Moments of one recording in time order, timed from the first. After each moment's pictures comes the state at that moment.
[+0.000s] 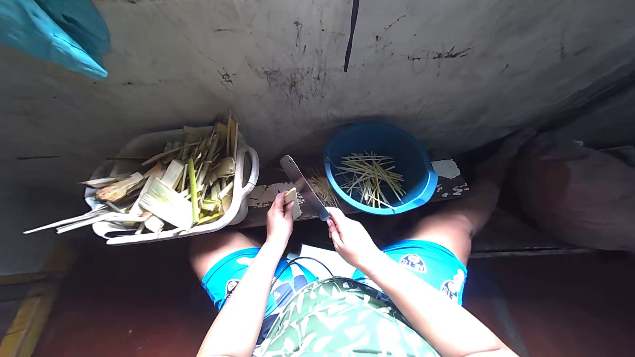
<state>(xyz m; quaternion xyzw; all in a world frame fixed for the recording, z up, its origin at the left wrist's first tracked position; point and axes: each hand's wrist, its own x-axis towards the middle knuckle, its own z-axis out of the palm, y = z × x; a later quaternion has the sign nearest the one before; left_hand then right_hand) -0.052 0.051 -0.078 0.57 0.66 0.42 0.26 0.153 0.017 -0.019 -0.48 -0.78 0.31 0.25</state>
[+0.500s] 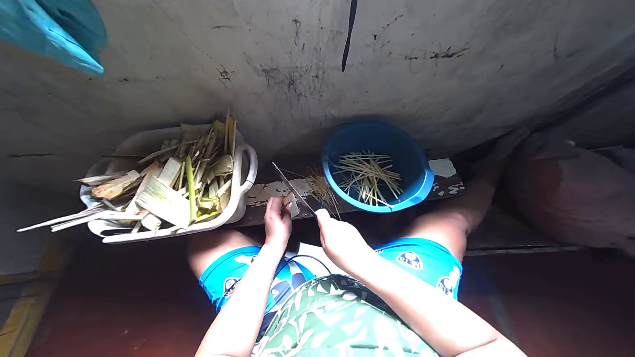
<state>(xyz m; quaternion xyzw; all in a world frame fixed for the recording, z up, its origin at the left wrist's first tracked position) -0.047 0.041 -0.085 0.59 0.65 0.45 0.16 0.127 0.009 0.033 -0.54 -0.79 0.28 0.00</state>
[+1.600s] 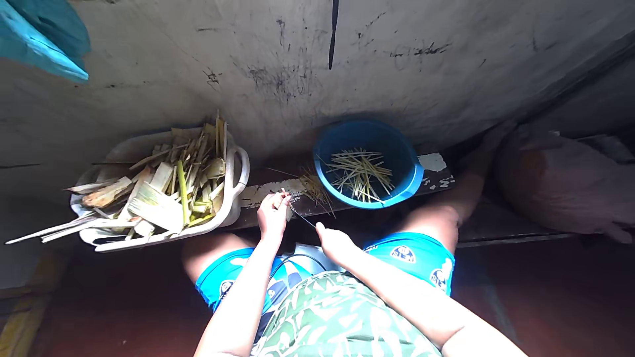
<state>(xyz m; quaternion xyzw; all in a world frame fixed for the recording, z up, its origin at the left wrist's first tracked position) -0.046 0.055 -0.078 0.54 0.66 0.47 0.22 0.139 0.016 -0.063 -0.55 -0.75 0.35 -0.12</state>
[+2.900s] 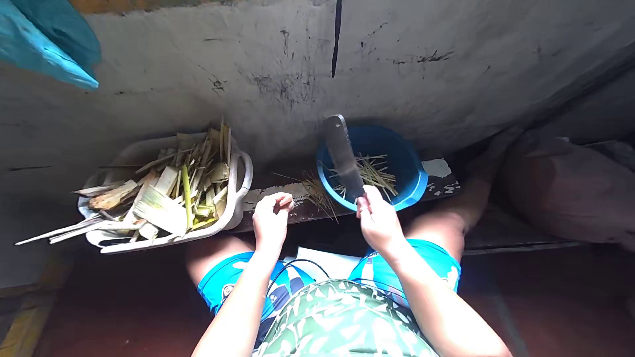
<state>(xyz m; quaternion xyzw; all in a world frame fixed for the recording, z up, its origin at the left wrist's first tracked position) -0.039 0.036 -0.011 0.54 0.67 0.45 0.24 0.205 0.037 0.005 -0.57 -0.72 0.19 0.36</state>
